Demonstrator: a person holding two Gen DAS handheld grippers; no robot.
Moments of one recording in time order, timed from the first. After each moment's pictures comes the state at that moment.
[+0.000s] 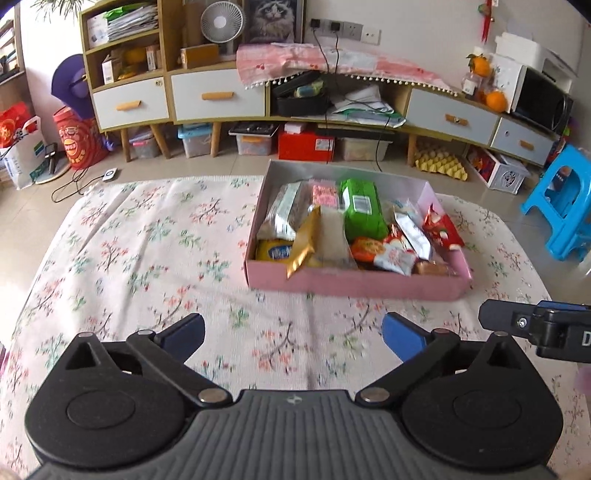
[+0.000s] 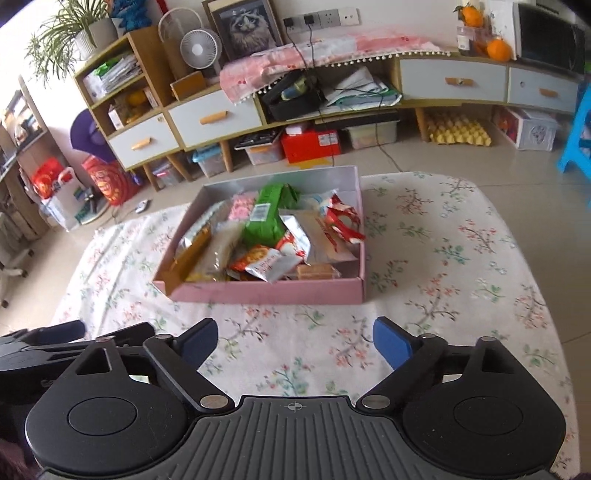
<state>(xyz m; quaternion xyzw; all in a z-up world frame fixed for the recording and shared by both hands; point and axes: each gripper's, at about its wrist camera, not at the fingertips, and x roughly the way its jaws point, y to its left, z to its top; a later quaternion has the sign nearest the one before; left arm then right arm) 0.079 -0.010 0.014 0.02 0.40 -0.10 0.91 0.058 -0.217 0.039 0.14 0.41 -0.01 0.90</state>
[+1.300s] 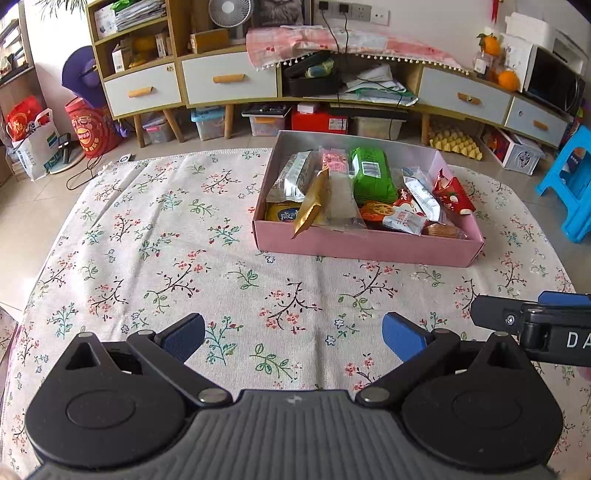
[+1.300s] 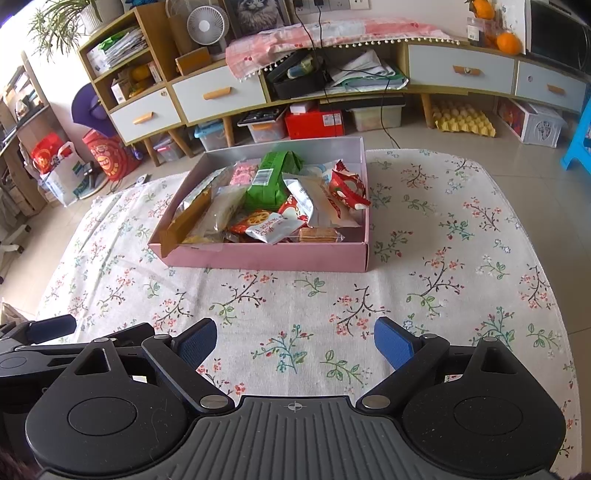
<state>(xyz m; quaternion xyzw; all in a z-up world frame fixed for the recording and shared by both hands) 0.064 -0.016 0.000 0.04 0.42 -0.08 0.90 0.052 -0.208 0.021 0.12 0.43 0.00 0.89</state>
